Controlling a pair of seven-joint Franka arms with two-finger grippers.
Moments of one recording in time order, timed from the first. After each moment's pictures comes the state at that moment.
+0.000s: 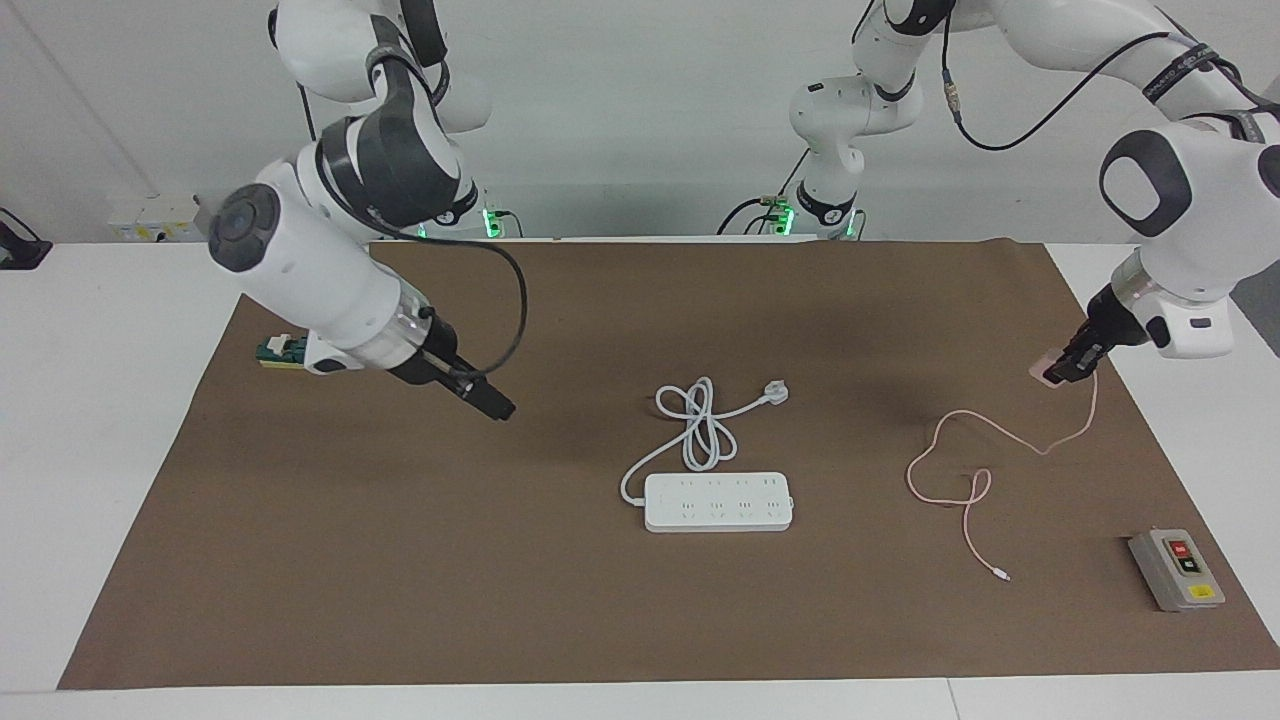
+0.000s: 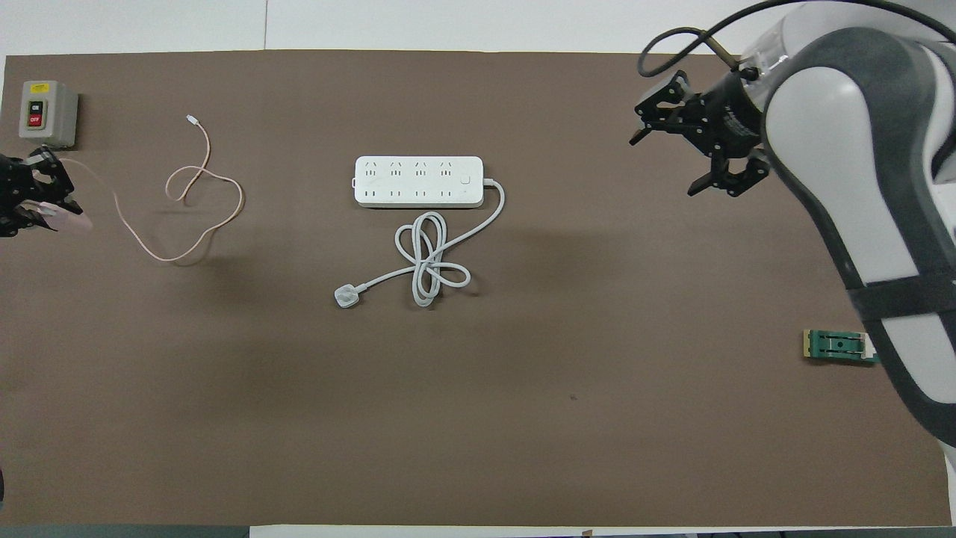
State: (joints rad) left arm 0.08 0.23 0.03 -1.61 0.02 1.76 -0.48; right arm 0.05 0.41 0.09 -1.22 0.25 1.55 0.71
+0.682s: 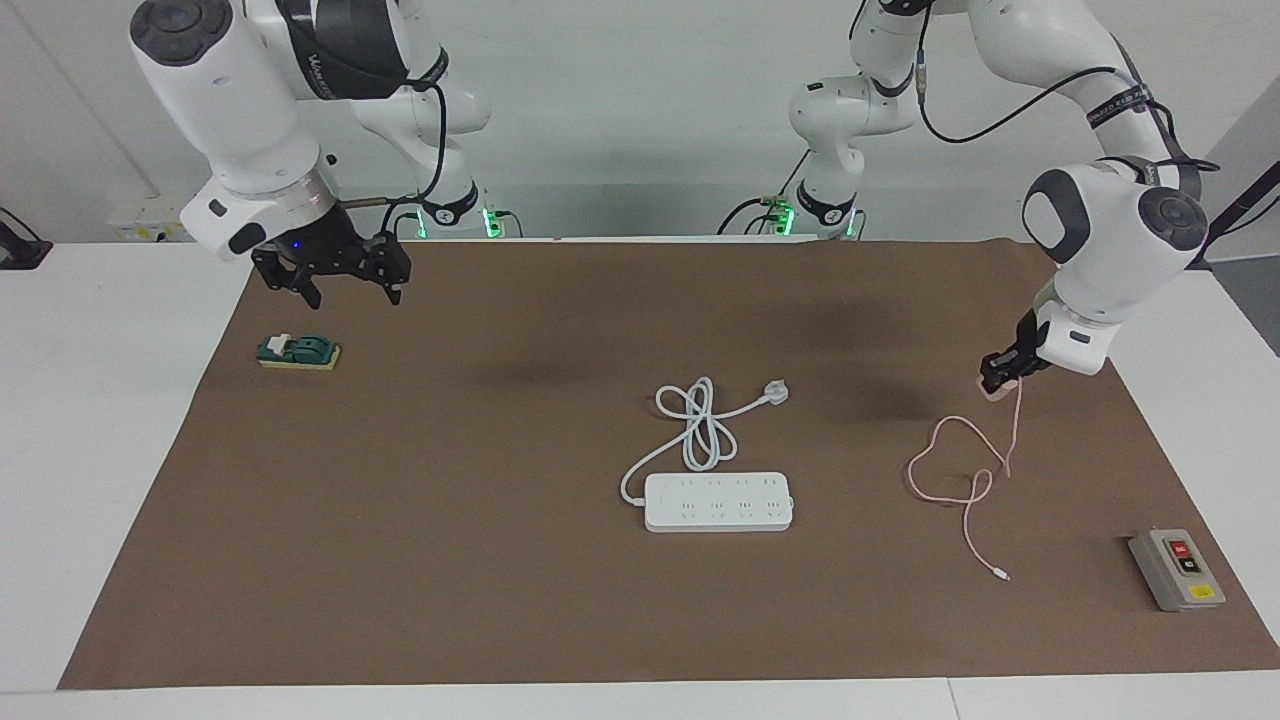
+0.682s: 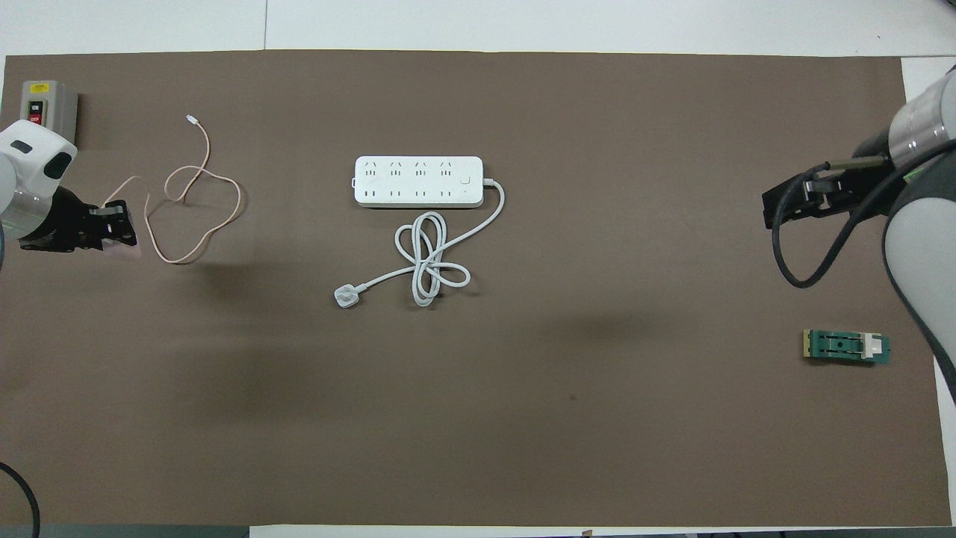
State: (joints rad) left arm 0.05 0.16 0.03 -1.86 0.02 1.97 -0.14; right arm -0.01 0.06 0.09 -1.55 -0.02 1.52 0.04
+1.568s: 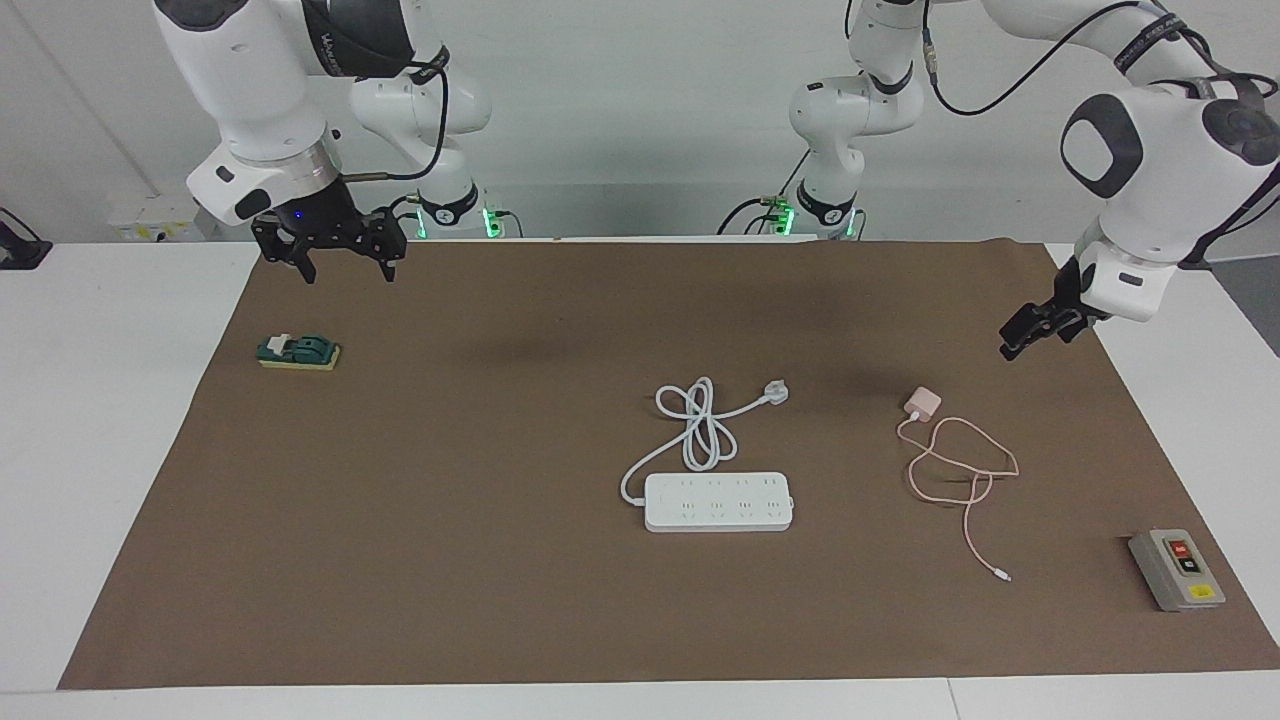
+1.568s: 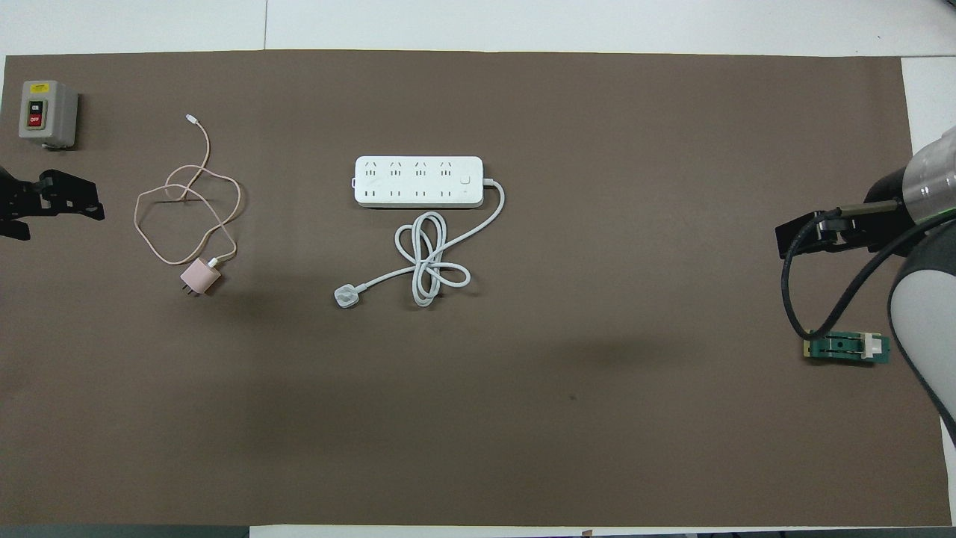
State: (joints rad) left arm 0.04 0.09 0.02 -1.67 0.02 1.73 -0.13; right arm -0.01 -0.03 0.09 -1.65 -0.04 1.55 0.04
